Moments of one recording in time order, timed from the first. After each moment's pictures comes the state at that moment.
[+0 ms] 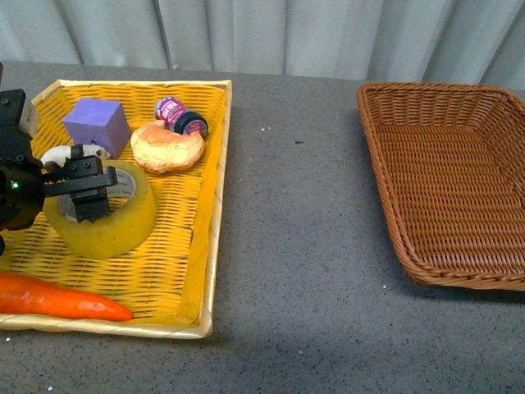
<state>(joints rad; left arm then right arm) -0.06 1.99 0.72 0.42 -0.22 -0.26 0.00 0.00 0.01 0.00 0.00 -0.01</state>
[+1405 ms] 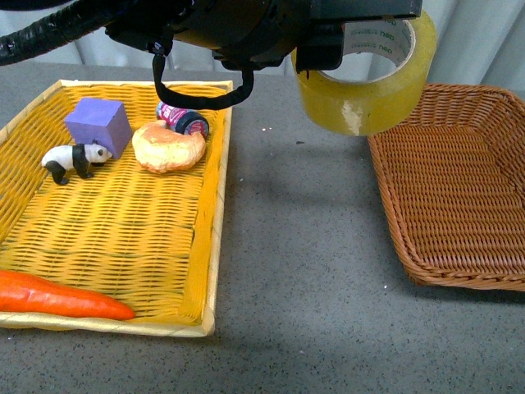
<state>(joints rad) -0.54 1.85 1.05 0.39 -0.17 -0.26 0.06 0.08 0.06 -0.15 0.19 -0.04</state>
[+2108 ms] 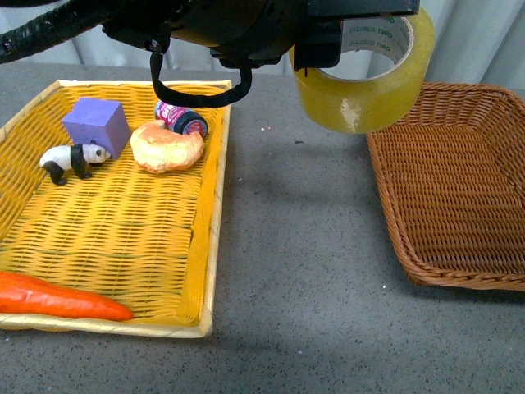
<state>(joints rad) -0.54 1.85 1.05 0.39 -0.17 -0.26 0.08 1.22 0.61 0.20 -0.18 0.03</state>
